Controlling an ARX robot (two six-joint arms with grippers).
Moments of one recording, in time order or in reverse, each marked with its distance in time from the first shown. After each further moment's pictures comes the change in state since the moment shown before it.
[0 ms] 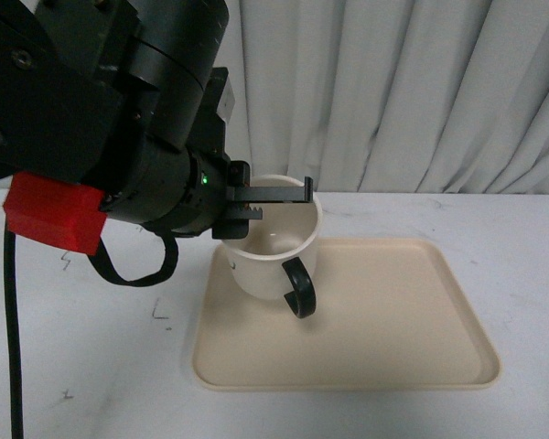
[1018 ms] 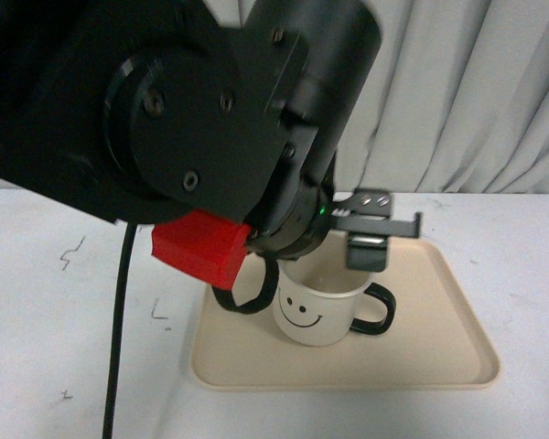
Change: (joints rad) left arm -0.173 0.066 0.098 -0.018 -0.036 0.006; right arm 0.000 0.000 0.000 0.000 0.000 0.000
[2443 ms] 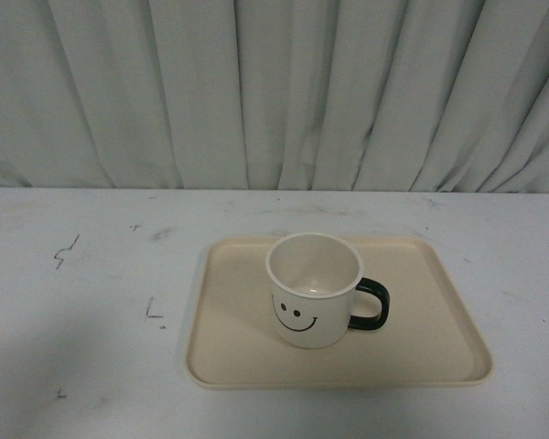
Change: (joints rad) left arm 0.510 -1.310 -1.083 0.454 0.112 0.280; right arm 0.000 0.000 0.000 0.000 0.000 0.000
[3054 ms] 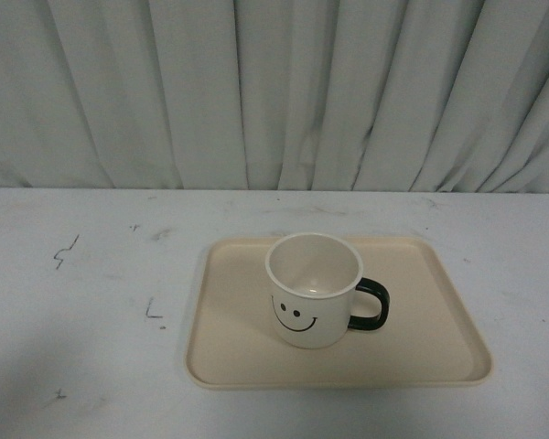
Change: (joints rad) left arm 0.123 -0.288 -0.056 -0.214 0.128 -0.002; right arm 0.000 0.000 0.000 0.000 0.000 0.000
